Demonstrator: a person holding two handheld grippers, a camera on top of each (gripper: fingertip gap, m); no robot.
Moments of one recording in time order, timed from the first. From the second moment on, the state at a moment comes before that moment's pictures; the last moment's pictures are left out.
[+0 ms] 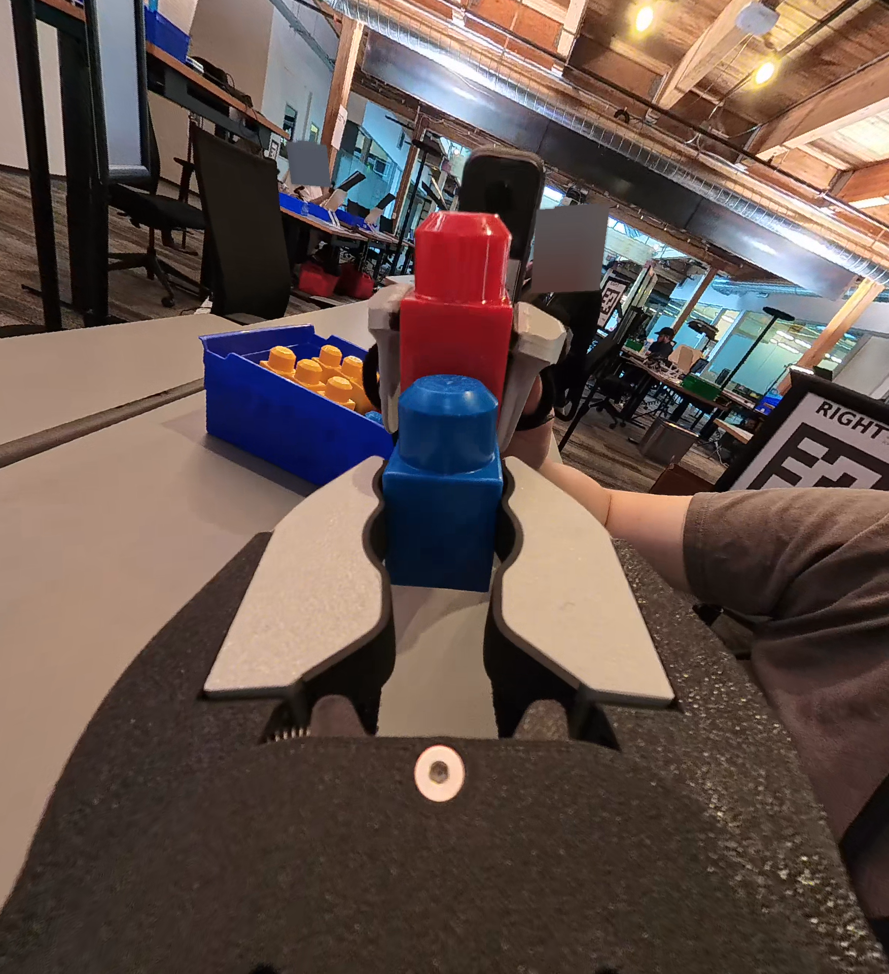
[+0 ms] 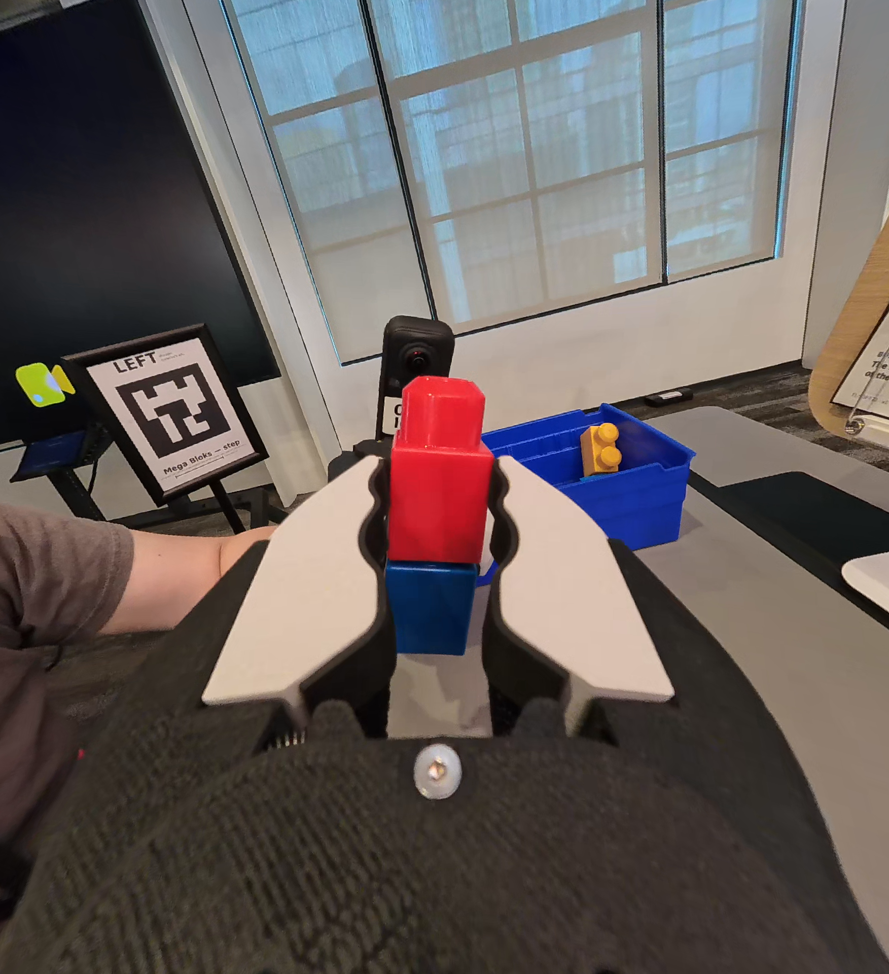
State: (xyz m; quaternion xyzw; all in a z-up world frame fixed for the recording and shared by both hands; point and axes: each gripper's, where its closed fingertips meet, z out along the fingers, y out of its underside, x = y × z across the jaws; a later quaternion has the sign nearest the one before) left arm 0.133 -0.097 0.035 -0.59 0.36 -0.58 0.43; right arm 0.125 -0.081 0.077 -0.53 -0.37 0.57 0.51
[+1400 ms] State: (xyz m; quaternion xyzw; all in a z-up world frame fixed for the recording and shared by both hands) left arm 0.148 -0.104 0.014 -0.61 0.35 -0.60 0.37; right arm 0.127 -0.084 0.057 -0.64 -0.41 0.51 0.41
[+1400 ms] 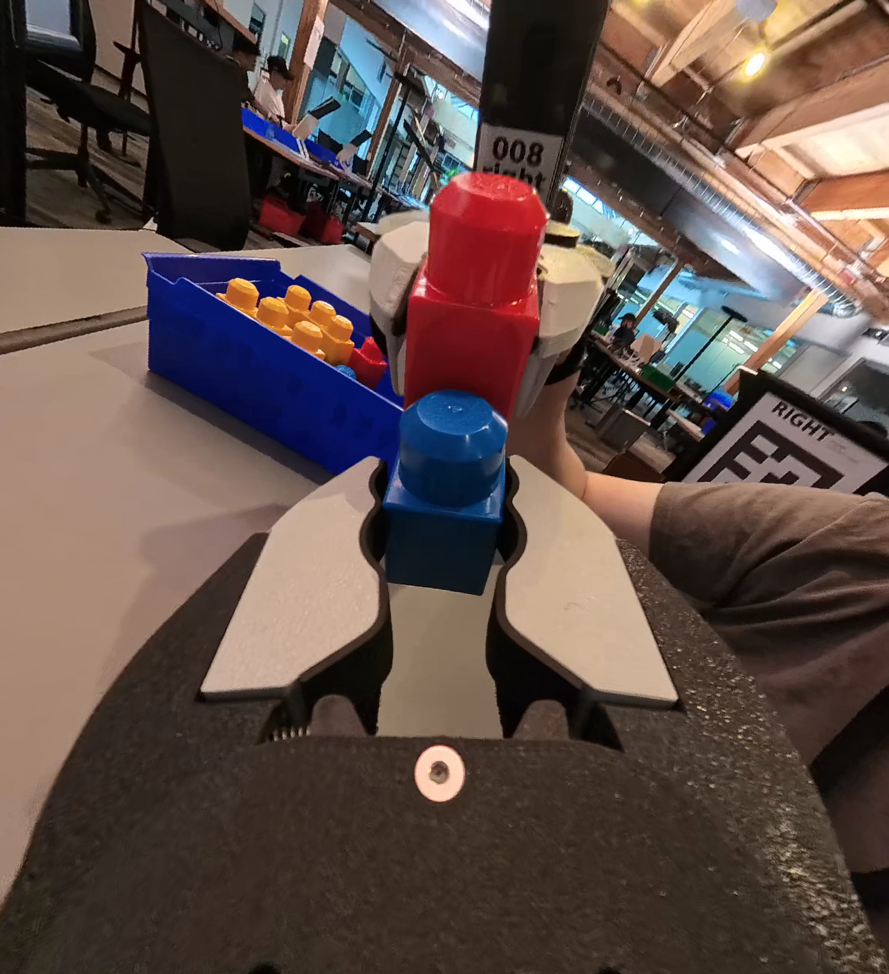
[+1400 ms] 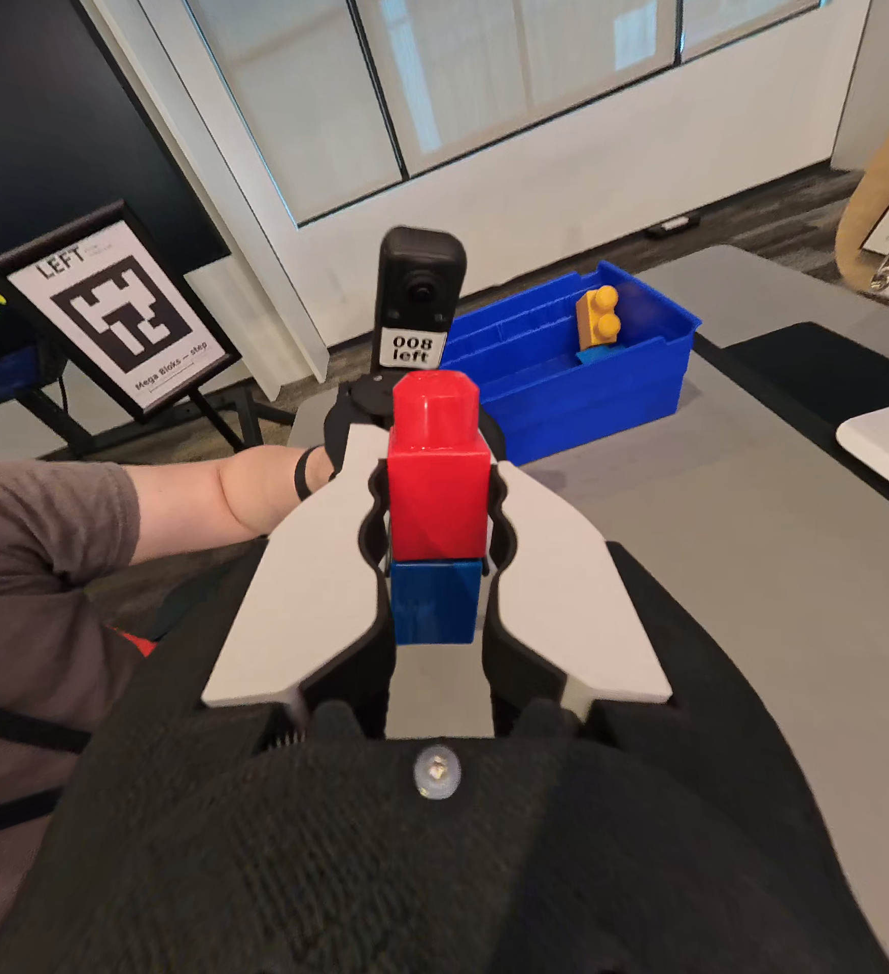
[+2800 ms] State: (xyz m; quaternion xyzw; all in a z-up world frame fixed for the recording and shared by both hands) left arm 0.135 -0.093 0.015 -0.62 0.34 -0.60 0.37; right arm 0.119 -0.074 0.053 -0.61 -0.35 0.56 0.43
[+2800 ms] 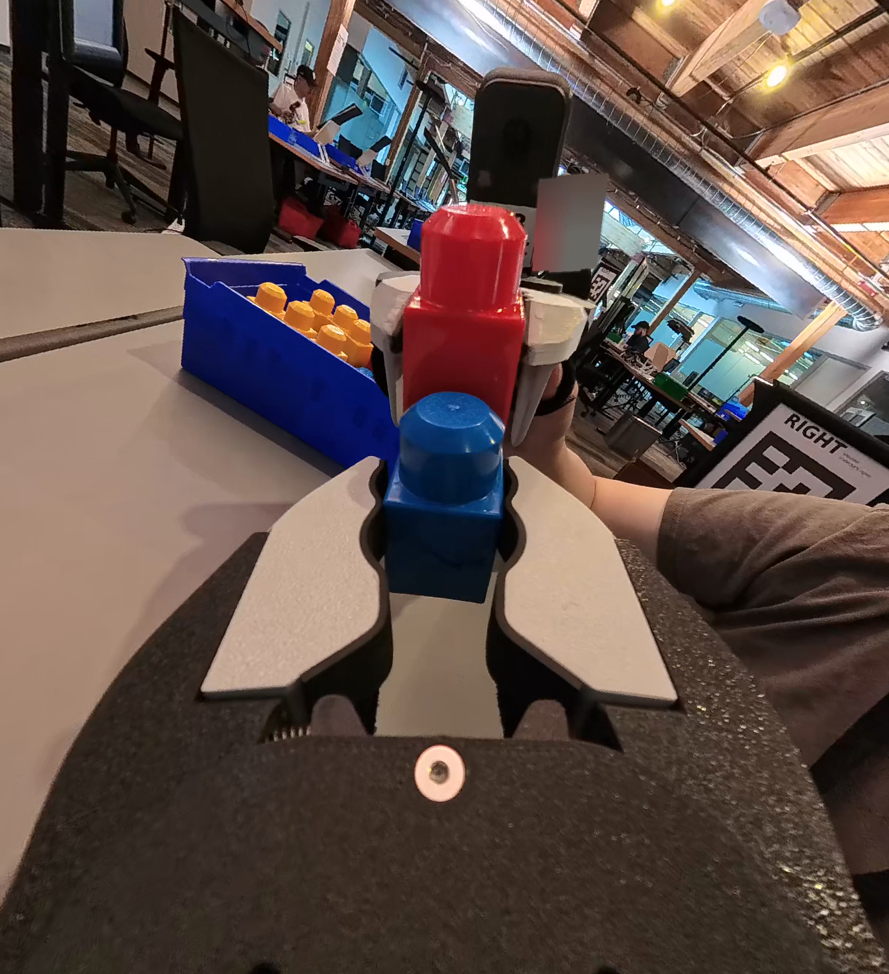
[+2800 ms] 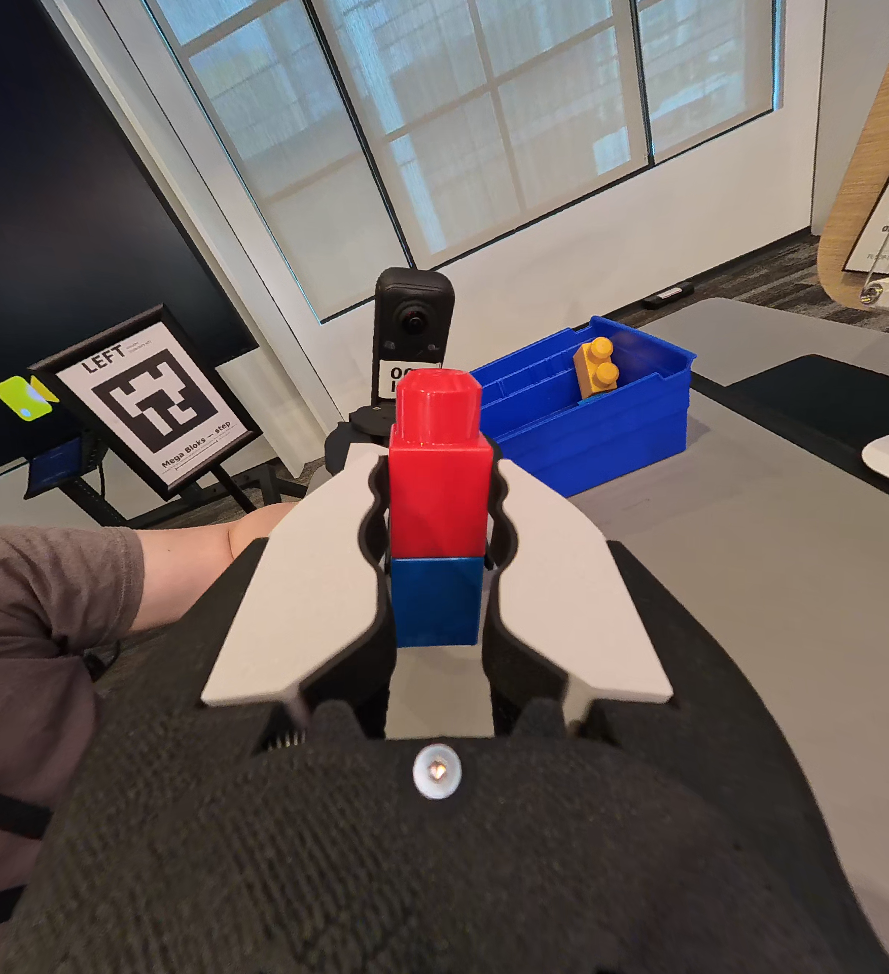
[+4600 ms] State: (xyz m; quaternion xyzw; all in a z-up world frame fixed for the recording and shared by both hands) left arm 0.125 -0.111 0.004 -0.64 0.52 -0.43 0.37; right arm 0.418 -0.049 -0.051 -0.82 -0.52 0.11 0.23
